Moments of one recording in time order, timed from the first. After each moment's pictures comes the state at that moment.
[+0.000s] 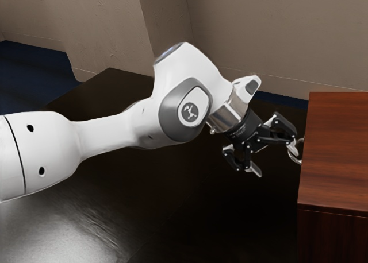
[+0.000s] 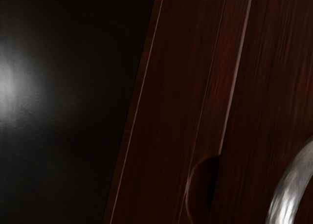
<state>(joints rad) -0.13 0.23 -0.09 -1.64 -0.47 2.23 -0.59</state>
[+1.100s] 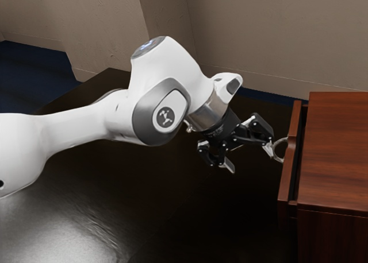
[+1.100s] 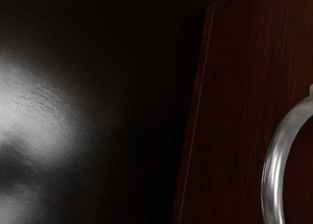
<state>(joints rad) -0.13 0.08 -0.08 -1.77 -0.31 2.24 -0.64</state>
